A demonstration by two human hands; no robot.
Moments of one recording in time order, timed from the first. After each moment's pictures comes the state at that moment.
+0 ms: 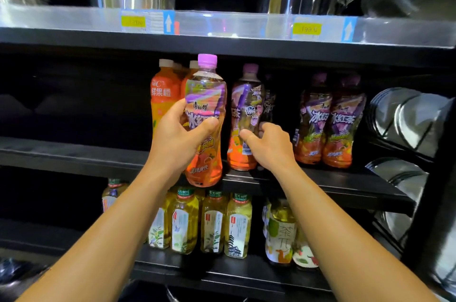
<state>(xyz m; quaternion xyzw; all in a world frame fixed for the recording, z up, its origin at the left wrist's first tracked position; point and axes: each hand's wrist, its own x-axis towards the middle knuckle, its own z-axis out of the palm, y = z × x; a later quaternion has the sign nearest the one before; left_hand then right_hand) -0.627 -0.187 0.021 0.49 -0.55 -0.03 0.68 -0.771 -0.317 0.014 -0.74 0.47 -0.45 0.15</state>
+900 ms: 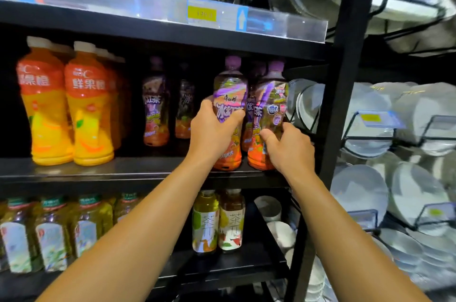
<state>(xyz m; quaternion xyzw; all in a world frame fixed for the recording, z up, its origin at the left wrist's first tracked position) -0.798 -0.307 0.021 0.49 -0.59 -0.11 0.63 -0.957 -0.318 0.004 -0.62 0.63 -0.46 -0.01</state>
